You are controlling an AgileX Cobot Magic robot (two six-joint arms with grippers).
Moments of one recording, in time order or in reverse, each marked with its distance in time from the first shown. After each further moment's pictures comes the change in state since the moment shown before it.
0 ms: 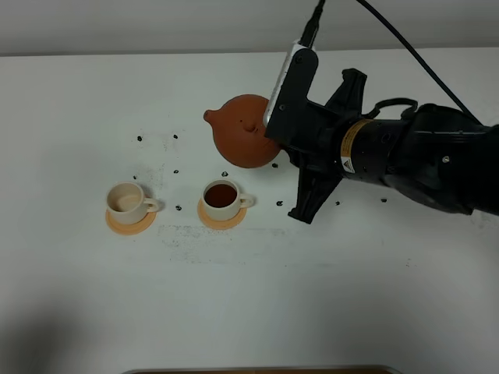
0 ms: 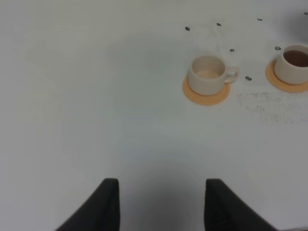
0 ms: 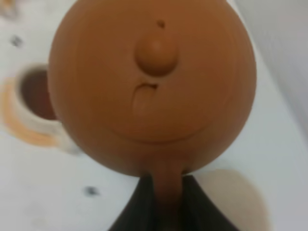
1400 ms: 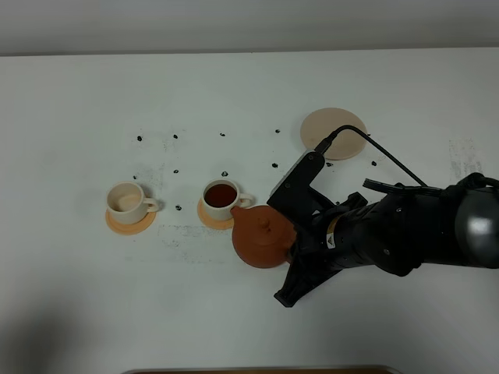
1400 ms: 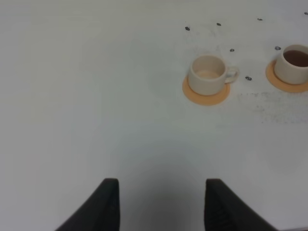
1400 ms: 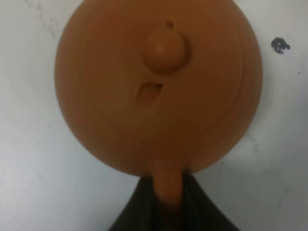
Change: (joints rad) left arm 0.000 0.000 0.000 0.000 0.000 0.000; right arm 0.057 0.179 0.157 0.452 0.005 0.003
